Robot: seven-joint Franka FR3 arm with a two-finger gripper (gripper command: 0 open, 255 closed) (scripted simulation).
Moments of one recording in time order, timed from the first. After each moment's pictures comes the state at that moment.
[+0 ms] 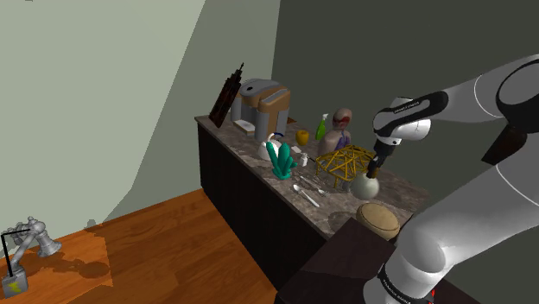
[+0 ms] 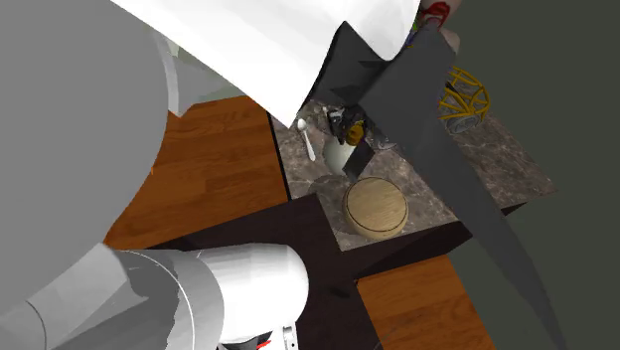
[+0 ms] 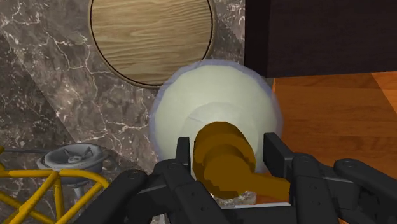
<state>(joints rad) -0.22 -0.29 -0.70 -2.51 -0.20 2.26 -0.77</state>
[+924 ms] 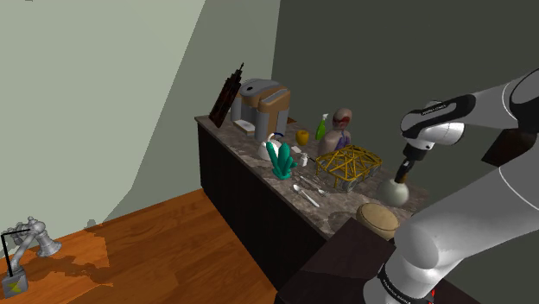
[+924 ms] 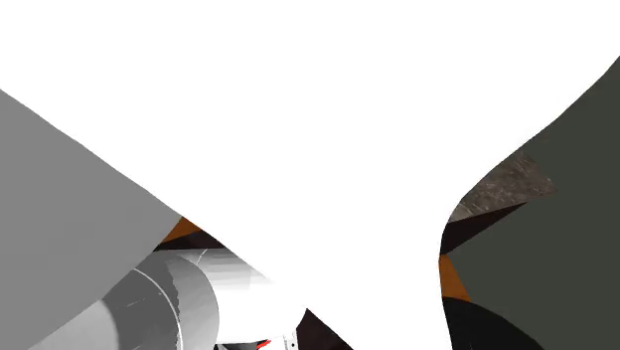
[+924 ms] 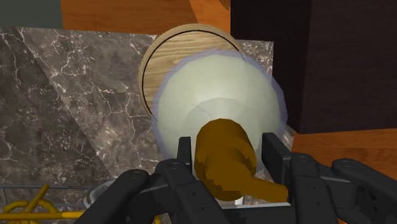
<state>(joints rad) -0.32 -0.32 -0.86 -2.48 -0.27 2.21 -0.98</state>
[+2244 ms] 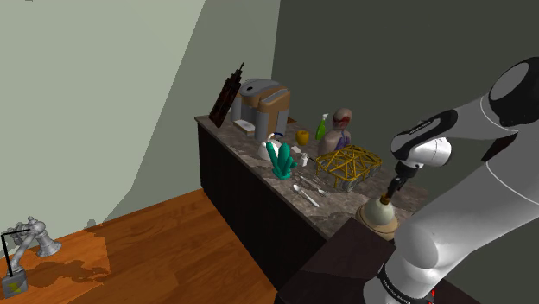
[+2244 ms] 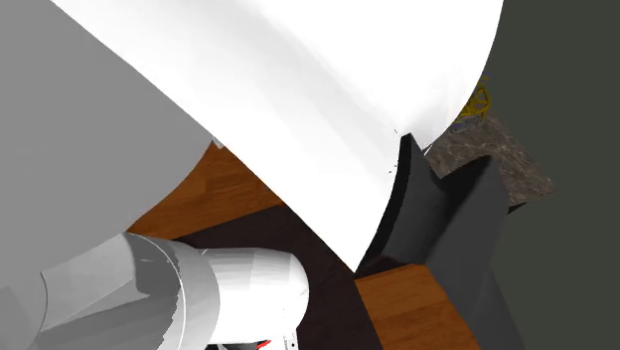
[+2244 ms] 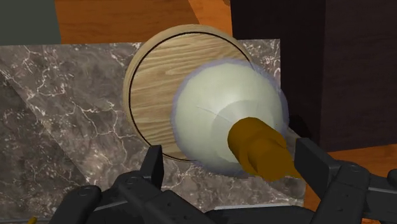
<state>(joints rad) -0.33 -0.23 -0.88 -2.64 -0.26 2.47 -0.91</state>
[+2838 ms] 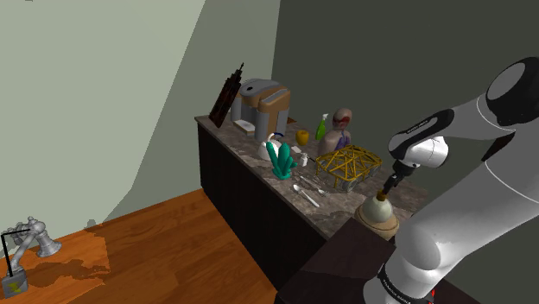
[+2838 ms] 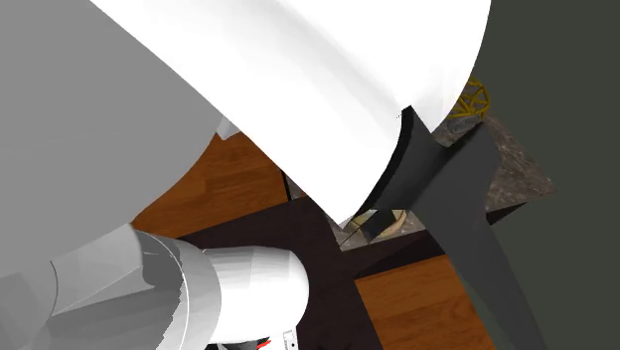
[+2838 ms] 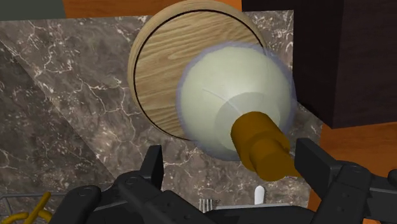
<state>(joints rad) -0.29 -0.21 -0.90 -2.65 -0.19 2.56 -0.94</state>
